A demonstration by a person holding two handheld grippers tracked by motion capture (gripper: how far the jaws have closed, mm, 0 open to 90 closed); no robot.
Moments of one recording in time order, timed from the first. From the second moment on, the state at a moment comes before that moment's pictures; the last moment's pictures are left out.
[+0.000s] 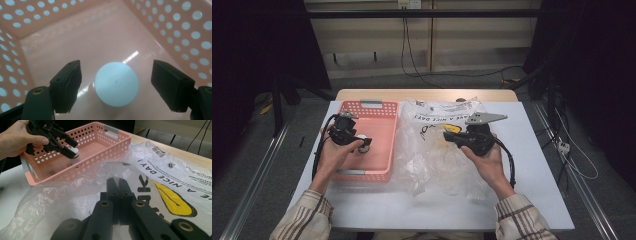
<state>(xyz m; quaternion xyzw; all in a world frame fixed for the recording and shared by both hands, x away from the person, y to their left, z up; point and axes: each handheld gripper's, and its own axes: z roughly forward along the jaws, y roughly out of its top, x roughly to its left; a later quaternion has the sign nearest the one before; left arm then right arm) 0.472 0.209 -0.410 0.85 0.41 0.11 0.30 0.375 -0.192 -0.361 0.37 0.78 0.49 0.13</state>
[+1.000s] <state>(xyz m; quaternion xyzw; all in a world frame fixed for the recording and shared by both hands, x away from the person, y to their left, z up) 0.468 0.212 -0.407 0.85 0.42 0.12 0.30 0.376 -0.193 -0.365 0.38 0.78 0.49 0.12</state>
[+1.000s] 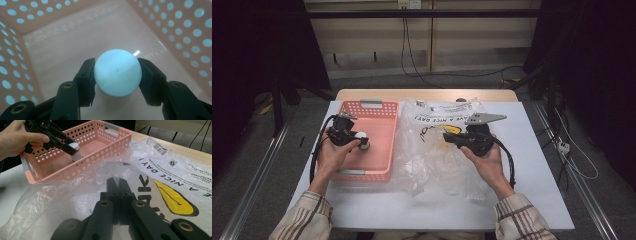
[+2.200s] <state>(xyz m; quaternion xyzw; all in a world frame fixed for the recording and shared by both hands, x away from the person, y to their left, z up) 0.426 0.192 -0.354 0.82 0.36 0.14 0.43 0.376 -0.193 -0.365 0.37 0.78 0.49 0.12</state>
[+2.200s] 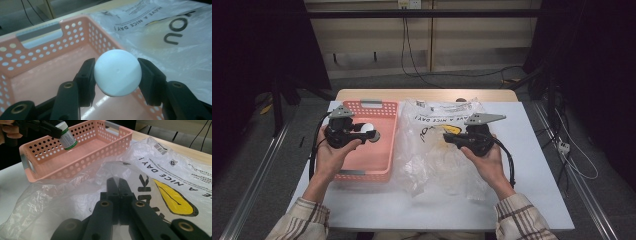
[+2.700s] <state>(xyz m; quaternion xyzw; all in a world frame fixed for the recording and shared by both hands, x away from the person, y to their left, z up) 0.405 0.164 -0.335 0.83 0.31 0.12 0.45 0.376 -0.193 -0.364 0.37 0.78 0.49 0.13</state>
